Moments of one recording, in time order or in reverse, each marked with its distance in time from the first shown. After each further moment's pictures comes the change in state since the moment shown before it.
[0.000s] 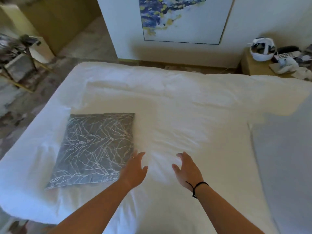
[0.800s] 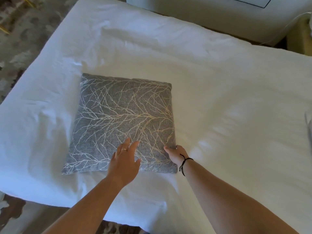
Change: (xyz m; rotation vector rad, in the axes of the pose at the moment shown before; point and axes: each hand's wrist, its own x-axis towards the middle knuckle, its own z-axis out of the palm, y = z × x) left_hand 0.055 -0.282 -0.013 -0.017 0.024 -0.027; right_hand 0.162 -0.142 0.256 0.317 -0.190 0.579
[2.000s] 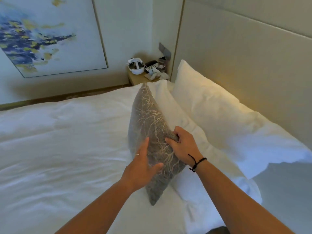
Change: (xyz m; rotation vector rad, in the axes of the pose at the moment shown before) left_hand -0.206 0.642 0.132 -0.298 -0.288 0.761; right_hand -0.280 0.372 -0.564 0.146 0.903 -0.619
